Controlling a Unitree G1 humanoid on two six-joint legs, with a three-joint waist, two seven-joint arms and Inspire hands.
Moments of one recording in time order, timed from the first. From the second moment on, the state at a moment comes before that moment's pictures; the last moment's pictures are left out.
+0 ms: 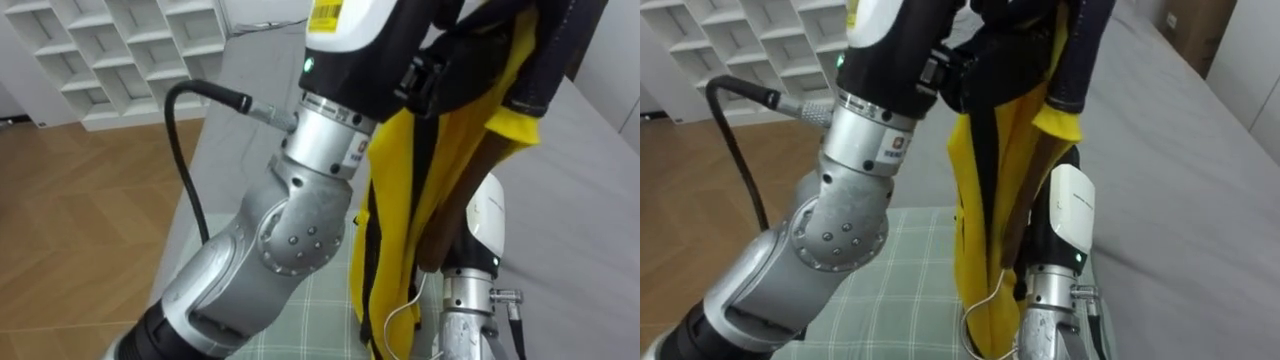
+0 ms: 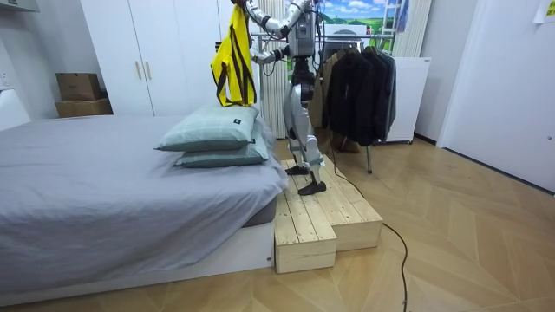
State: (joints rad) left arm -0.70 0.23 -0.54 -0.21 0.51 -0.01 0.37; right arm -0.26 -0.21 0.45 0.40 -0.36 -0.13 -0.84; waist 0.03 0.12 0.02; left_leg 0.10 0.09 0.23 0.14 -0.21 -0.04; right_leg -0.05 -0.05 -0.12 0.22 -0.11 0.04
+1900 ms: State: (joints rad) left arm -0.40 0.34 -0.32 -0.19 0.50 -0.02 0.32; right arm -0.07 -0.32 0.36 0.42 -0.56 -0.12 -0.62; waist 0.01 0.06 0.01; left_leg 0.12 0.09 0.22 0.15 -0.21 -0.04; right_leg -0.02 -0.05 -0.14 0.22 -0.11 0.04
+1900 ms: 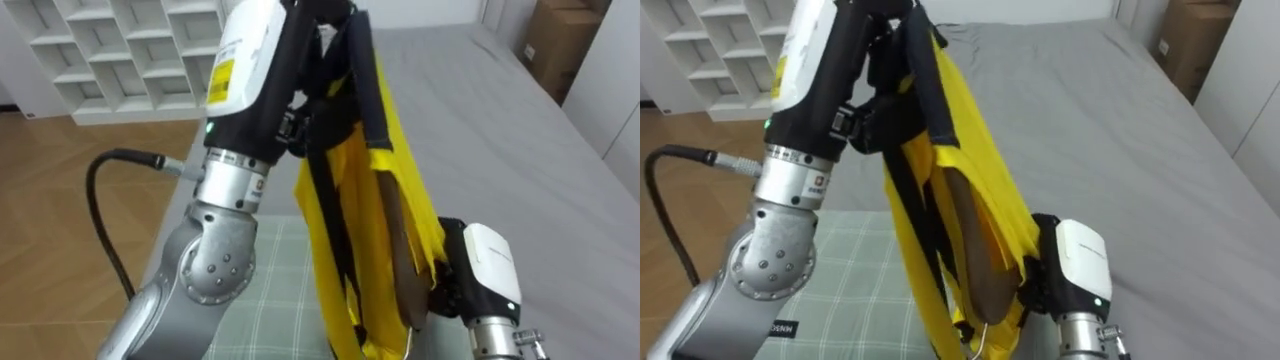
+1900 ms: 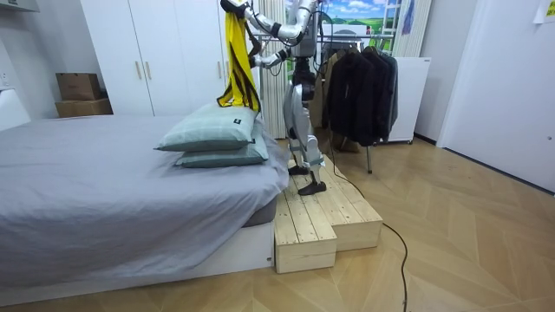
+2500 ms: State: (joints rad) left arm -0.30 0.36 -0.28 -0.11 0.50 -0.07 0.32; right arm 0.02 -0.34 0.22 0.37 -0.66 -0.12 -0.47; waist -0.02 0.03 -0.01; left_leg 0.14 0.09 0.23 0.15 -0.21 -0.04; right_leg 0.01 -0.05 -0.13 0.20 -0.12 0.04
